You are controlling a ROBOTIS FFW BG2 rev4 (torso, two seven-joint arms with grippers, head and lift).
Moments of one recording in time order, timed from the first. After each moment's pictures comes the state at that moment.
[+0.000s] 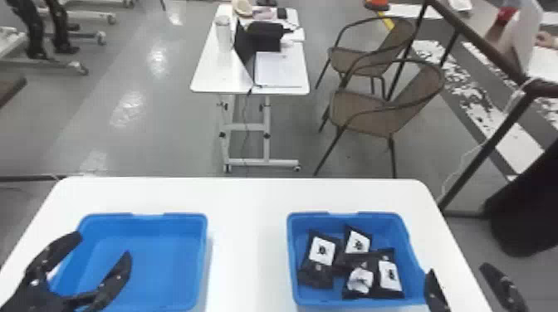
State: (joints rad) left arm 0.47 0.04 0.36 -1.71 0.11 -0.26 -0.69; right arm 0.55 -0.01 -0.35 -1.49 -0.06 -0.67 0.38
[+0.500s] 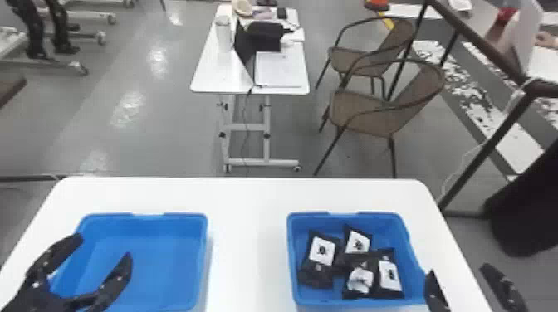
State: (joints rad) left arm 0.47 0.04 0.36 -1.70 0.11 -0.26 -0.69; right arm 0.55 -0.01 -0.35 -1.49 -0.06 -0.67 0.38
